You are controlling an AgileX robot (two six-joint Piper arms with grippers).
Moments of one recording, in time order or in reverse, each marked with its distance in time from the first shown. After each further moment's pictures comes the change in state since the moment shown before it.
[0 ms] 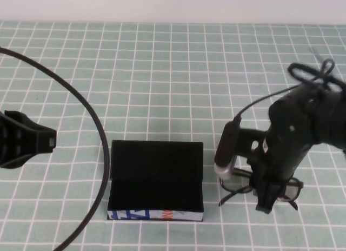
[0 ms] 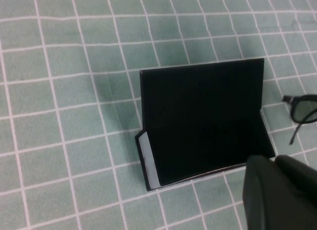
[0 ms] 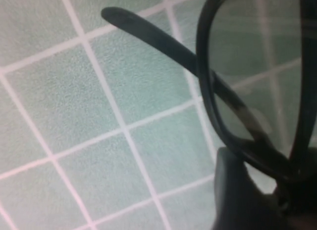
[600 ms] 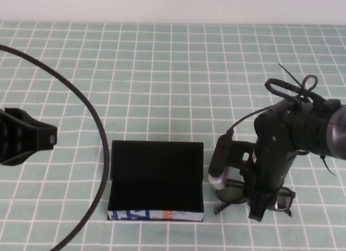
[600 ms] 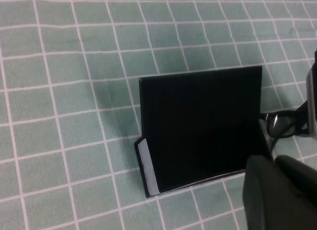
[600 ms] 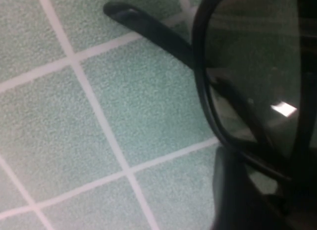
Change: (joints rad) right arm 0.000 0.111 0.002 0.006 -0.056 0.000; left arm 0.000 0.000 0.000 -0.002 -0.019 0.000
